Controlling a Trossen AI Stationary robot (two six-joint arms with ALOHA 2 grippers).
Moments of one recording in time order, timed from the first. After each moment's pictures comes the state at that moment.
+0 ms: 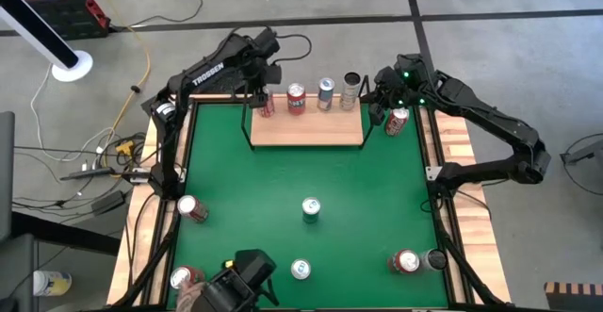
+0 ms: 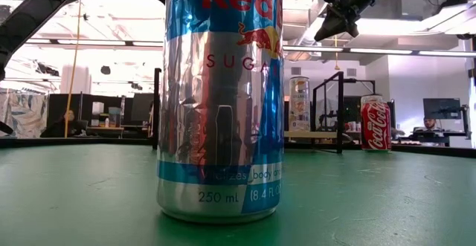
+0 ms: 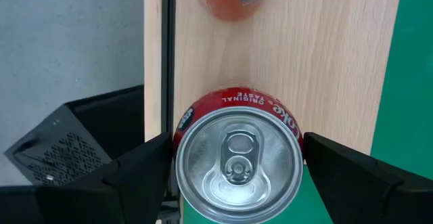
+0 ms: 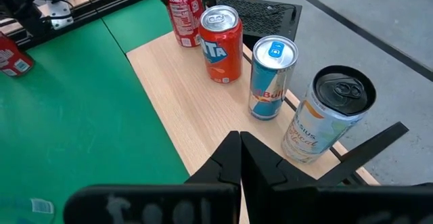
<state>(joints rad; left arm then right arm) 0.80 2.06 2.03 -1.30 0.04 0.73 -0.66 1.16 1.21 -0.67 -0.14 -0.01</state>
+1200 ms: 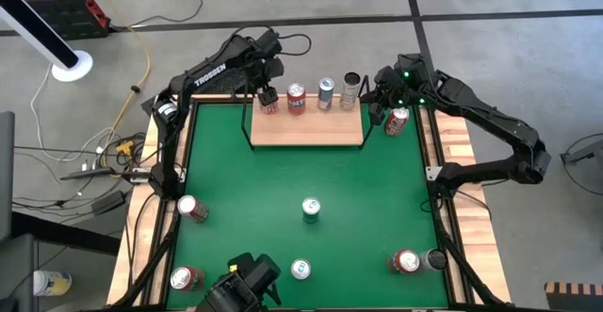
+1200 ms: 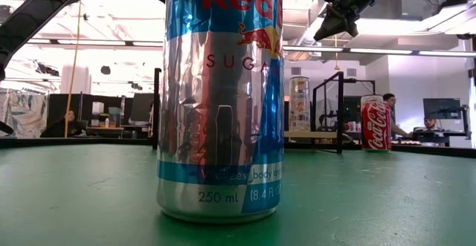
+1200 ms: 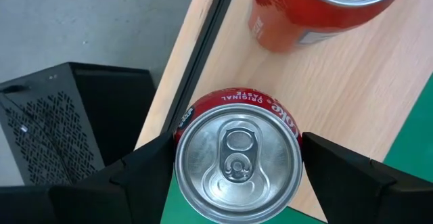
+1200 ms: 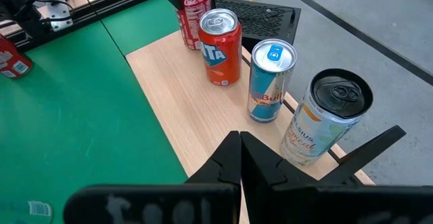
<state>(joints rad) 0.78 2.06 2.03 -1.29 0.02 0.35 -0.66 1.16 1.21 -0.67 -0.13 -0.01</state>
